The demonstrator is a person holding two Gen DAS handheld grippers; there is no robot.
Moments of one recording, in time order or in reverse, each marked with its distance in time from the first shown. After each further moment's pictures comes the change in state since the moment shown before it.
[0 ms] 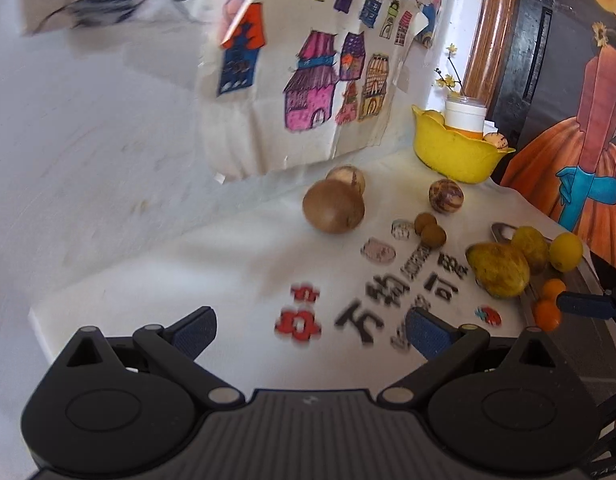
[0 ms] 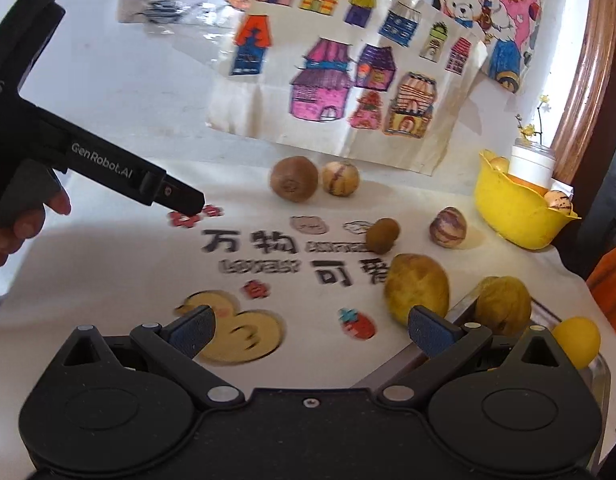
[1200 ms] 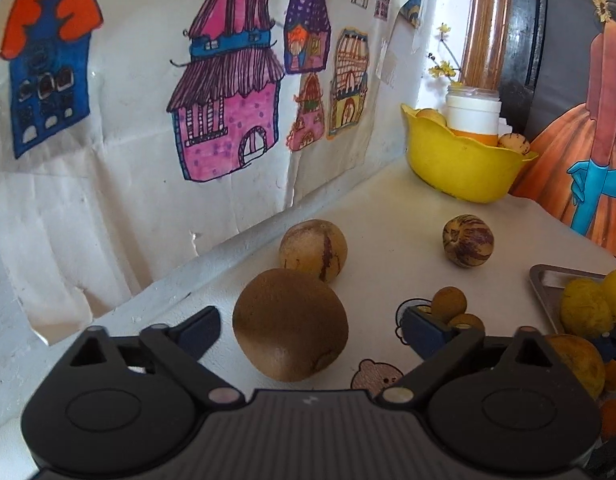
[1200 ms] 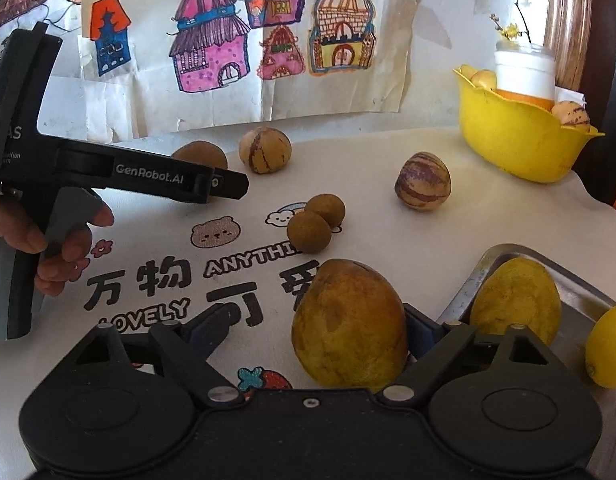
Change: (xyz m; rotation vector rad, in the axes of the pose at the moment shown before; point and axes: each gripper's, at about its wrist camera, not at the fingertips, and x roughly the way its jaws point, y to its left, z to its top) left arm 0.133 -0.028 0.065 0.087 -0.006 -0.038; right arm 0.090 -0.081 0.022 0.233 0.143 0.061
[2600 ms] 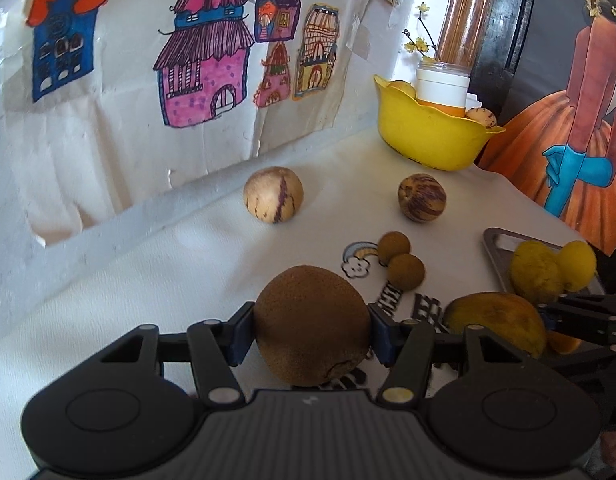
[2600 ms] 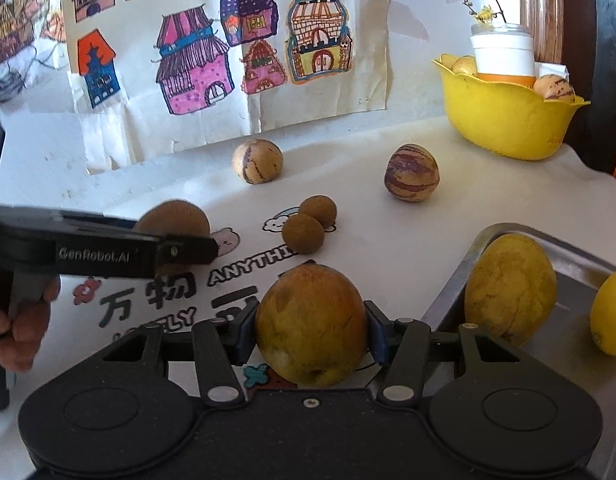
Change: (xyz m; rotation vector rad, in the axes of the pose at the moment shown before) left arm -0.036 -0.021 -0.025 -0.058 0.088 -0.062; right arm -0.010 -0.012 -0.005 0.122 -0.042 0.044
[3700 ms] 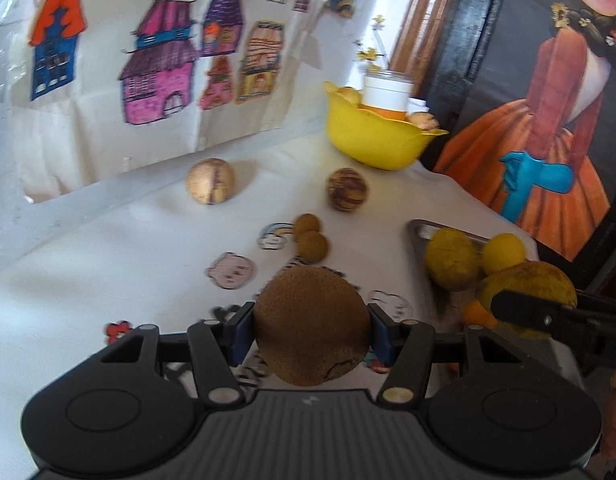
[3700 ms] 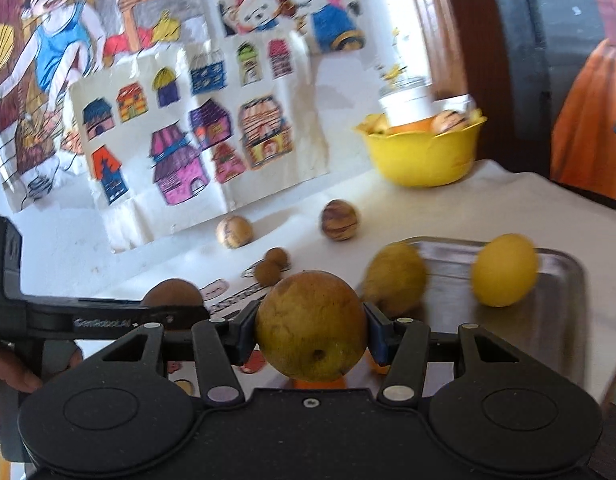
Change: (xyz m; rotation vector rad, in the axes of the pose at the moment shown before) left arm -0.042 -0.048 -0.022 -0.007 -0.022 -0.098; right arm -0.114 -0.049 -0.034 0.169 -0.210 -0.026
